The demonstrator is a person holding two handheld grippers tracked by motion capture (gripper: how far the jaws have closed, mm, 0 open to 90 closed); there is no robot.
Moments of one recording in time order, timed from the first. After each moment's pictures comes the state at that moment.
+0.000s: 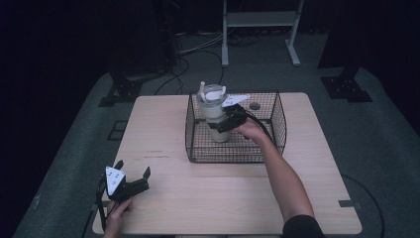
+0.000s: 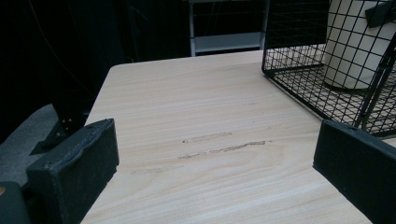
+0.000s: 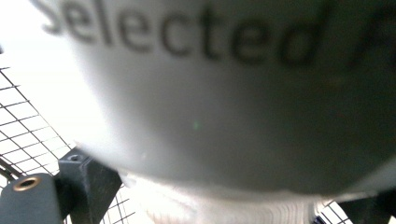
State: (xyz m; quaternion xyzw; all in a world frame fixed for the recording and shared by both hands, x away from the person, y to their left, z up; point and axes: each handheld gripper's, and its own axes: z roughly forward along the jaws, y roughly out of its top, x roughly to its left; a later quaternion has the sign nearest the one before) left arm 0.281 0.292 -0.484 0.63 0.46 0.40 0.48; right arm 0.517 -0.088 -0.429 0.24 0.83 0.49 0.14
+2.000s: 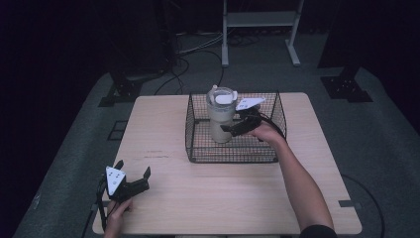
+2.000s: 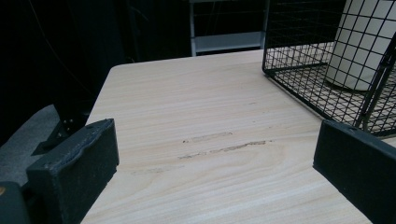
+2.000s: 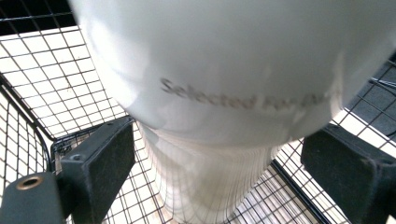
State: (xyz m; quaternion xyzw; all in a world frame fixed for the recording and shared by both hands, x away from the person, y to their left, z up) left arm 0.281 0.291 -0.484 0.63 0.46 0.41 0.47; right arm 0.493 -0.131 -0.418 0.22 0.83 0.48 0.17
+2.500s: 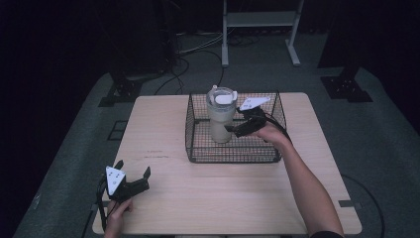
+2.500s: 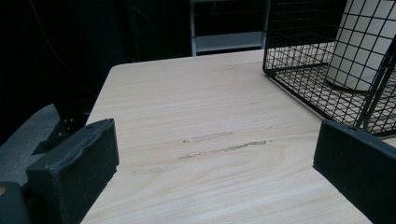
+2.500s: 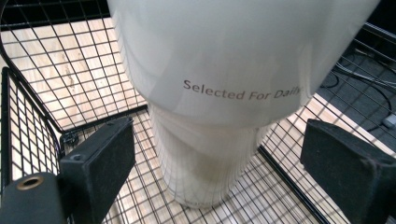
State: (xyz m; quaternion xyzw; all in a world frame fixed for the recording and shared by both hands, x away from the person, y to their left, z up) left arm 0.281 0.291 -0.484 0.63 0.46 0.41 0.47; right arm 0.477 -0.141 -0.402 0.23 0.84 0.46 0.18
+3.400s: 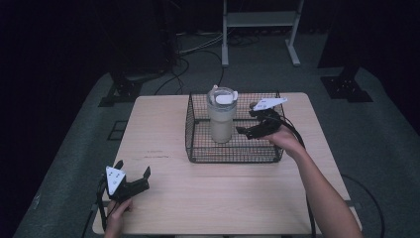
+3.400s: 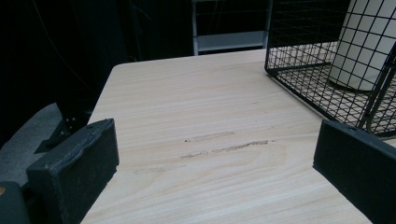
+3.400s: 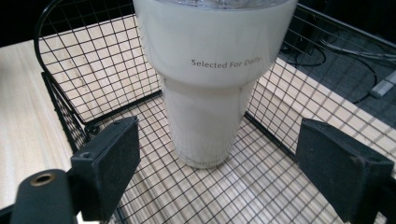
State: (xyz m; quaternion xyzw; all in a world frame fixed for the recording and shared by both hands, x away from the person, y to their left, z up) left arm 0.282 0.291 -0.484 0.63 0.47 0.41 0.47; right arm 0.441 -0.172 -0.377 0.29 0.82 0.45 0.17
